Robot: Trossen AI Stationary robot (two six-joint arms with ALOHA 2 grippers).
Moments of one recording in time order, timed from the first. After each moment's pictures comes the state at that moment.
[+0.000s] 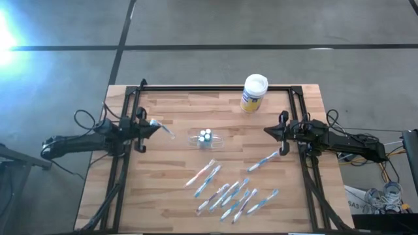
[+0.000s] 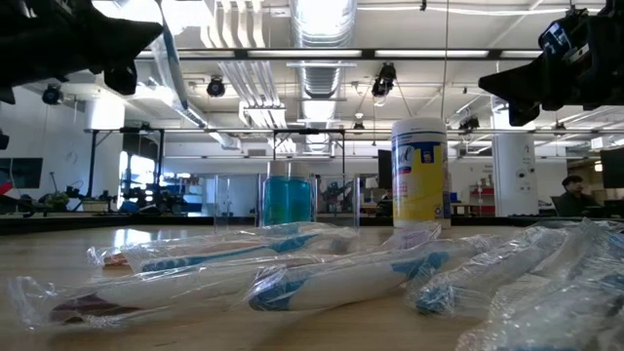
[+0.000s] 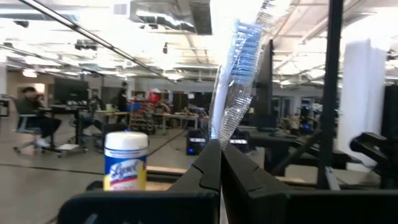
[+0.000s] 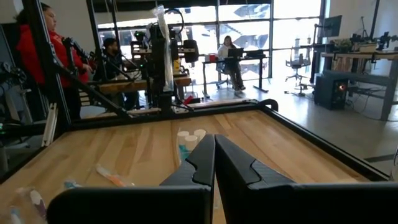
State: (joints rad) left arm 0.14 0.22 0.05 0.45 0.03 -0.07; right arm -0.18 0.09 0.01 0.15 -0.05 0.10
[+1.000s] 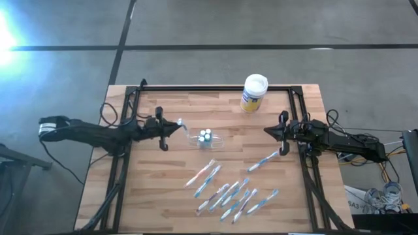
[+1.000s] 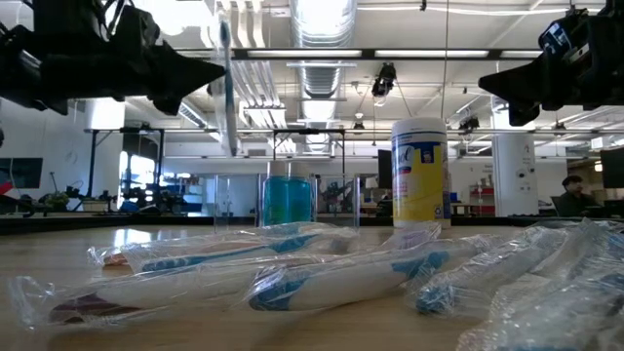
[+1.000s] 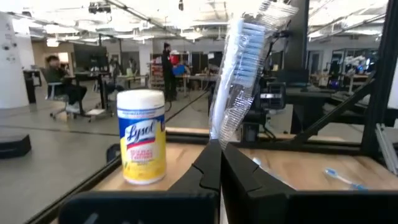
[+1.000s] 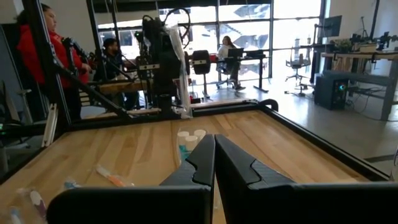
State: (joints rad) left arm 0.14 0.95 0.12 1.03 -0.04 -0.01; right arm -0.18 0.09 0.01 0.15 -0.05 0.10
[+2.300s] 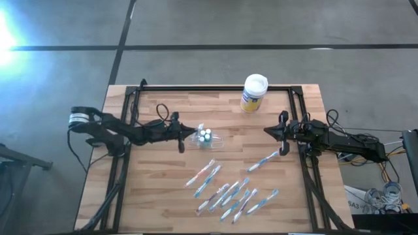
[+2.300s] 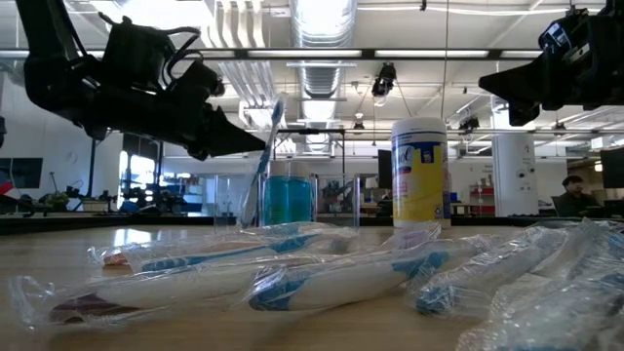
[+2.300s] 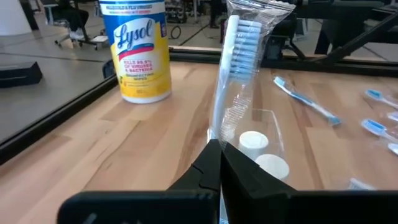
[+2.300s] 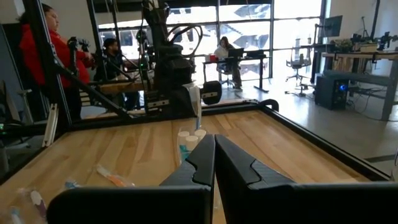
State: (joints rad) left arm 0.14 1.45 0.28 1.04 -0.10 -0.03; right arm -0.18 0.09 0.01 0.15 -0.05 0.10
